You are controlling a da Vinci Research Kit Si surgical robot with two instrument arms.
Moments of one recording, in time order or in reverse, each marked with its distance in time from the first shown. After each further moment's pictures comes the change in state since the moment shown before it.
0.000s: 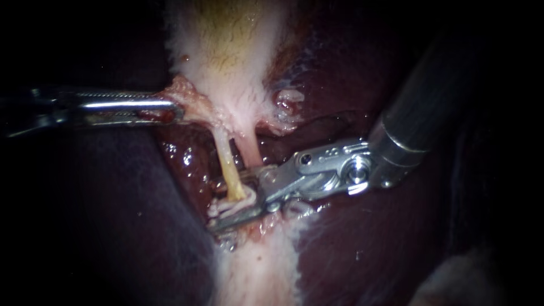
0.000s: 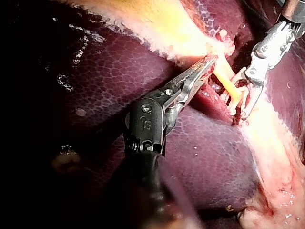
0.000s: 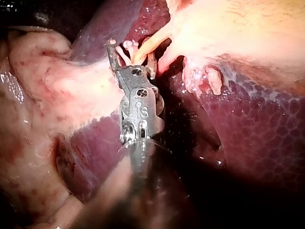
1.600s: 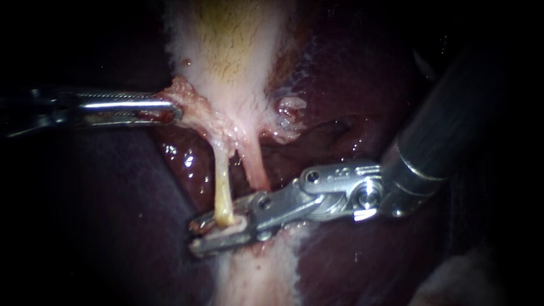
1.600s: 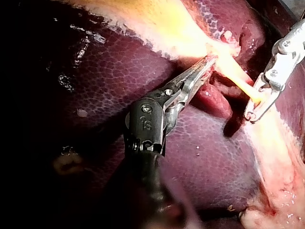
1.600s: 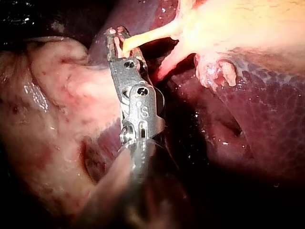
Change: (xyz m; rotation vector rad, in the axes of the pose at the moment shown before) right arm 0.003 -0.005 -0.001 0.147 0.042 0.087; left arm 0.000 0.000 0.000 -0.001 -0.001 0.000
